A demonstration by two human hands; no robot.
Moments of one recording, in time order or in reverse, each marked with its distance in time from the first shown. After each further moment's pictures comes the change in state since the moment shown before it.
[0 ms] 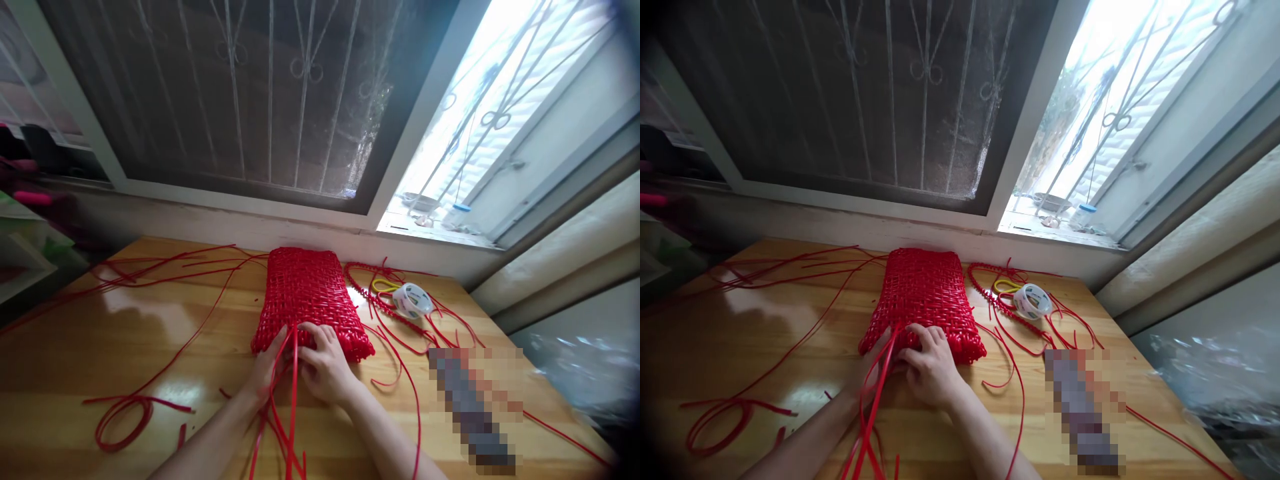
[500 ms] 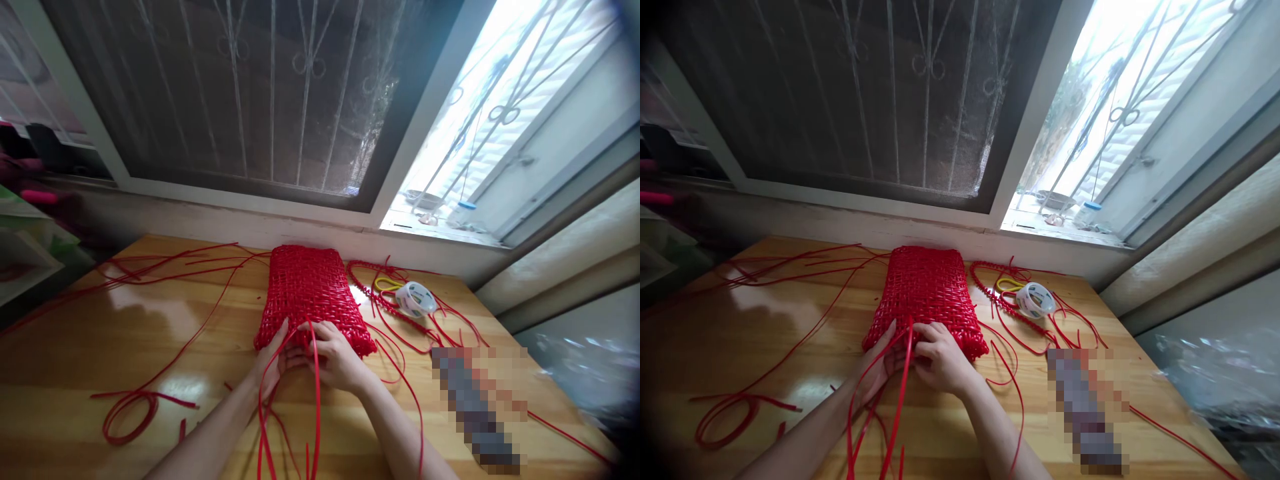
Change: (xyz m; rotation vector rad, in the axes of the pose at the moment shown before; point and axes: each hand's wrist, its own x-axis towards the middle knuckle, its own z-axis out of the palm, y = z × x) left_hand 0.000 0.008 0.006 -0.007 -0.144 -0.095; right_hand 0.009 0.011 -0.018 0.185 -0.103 -0.047
